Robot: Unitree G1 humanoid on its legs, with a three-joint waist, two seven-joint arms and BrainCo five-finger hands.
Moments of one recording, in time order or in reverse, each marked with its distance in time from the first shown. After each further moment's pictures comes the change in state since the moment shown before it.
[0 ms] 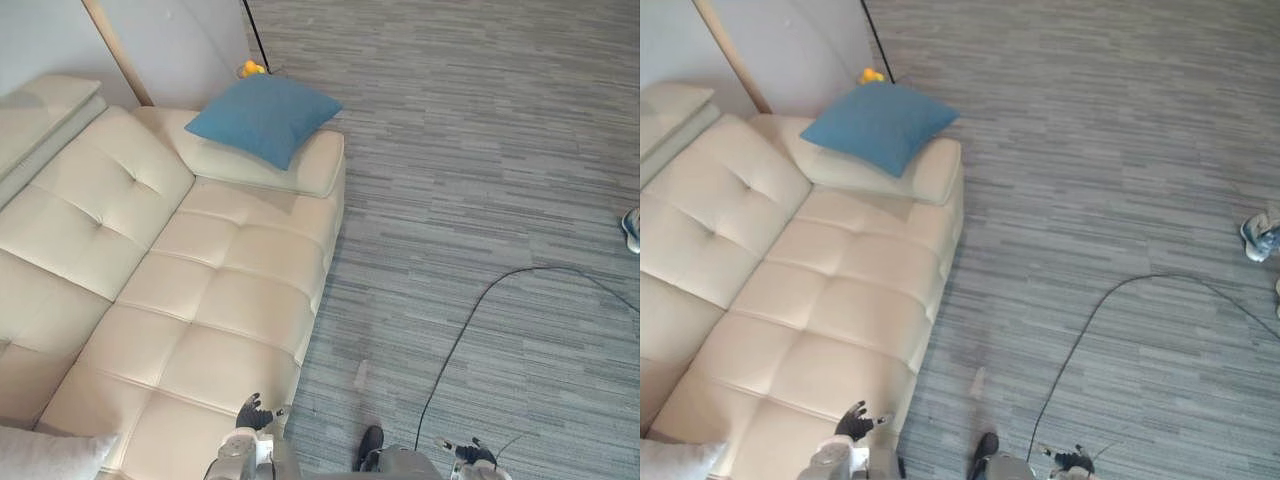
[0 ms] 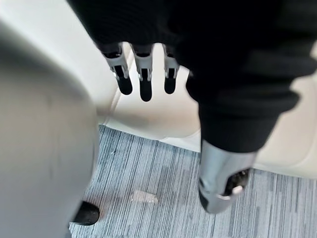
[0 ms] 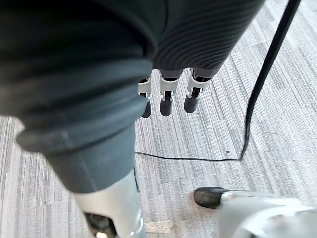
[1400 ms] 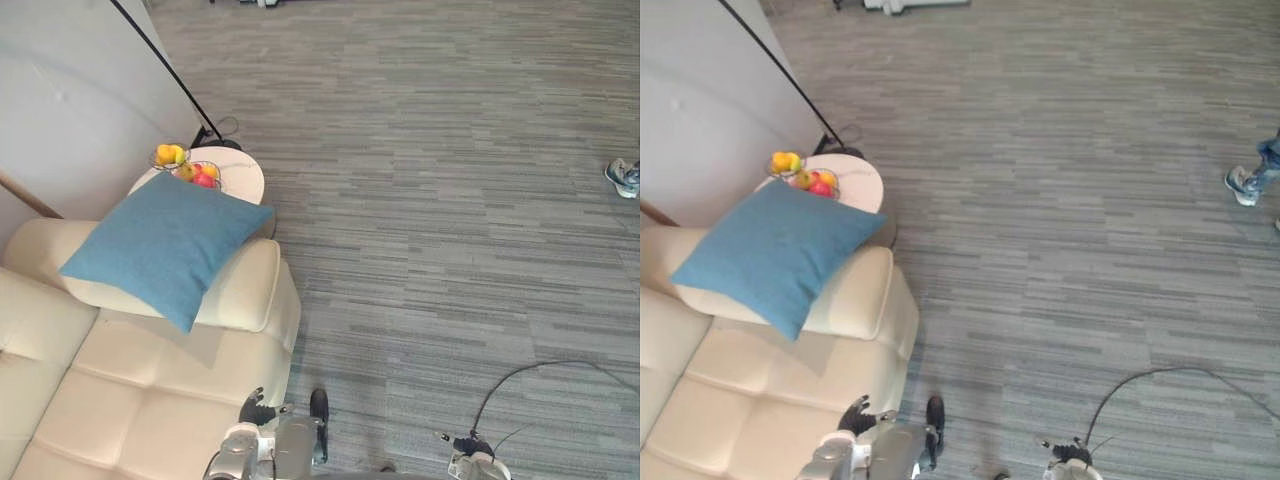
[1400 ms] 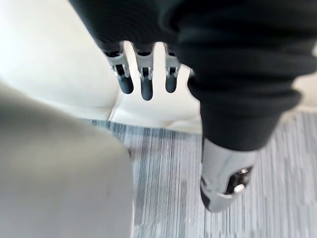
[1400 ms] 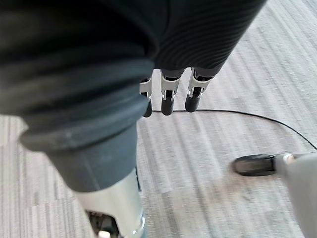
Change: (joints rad) left arm -0.020 0.002 0.011 0.041 0.028 0.015 -0.006; right arm 0.038 0.019 -0.001 -0.052 -0.041 0.021 0.010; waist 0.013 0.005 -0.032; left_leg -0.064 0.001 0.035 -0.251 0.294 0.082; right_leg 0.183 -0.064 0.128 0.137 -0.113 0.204
